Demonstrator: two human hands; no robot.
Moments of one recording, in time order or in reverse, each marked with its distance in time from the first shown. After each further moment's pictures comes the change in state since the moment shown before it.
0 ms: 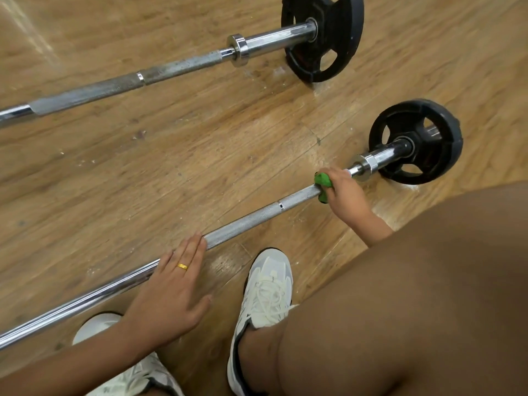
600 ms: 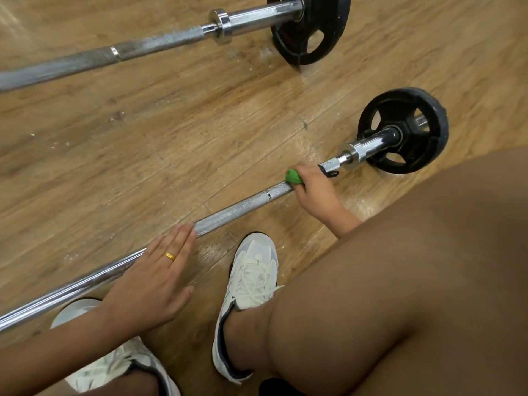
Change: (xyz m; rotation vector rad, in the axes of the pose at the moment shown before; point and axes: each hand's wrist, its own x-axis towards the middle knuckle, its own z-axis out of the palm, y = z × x) left_hand -0.003 0.000 0.004 0.111 0.030 0.165; right_hand -0.022 -0.033 0.018 0.049 -0.065 -0.091
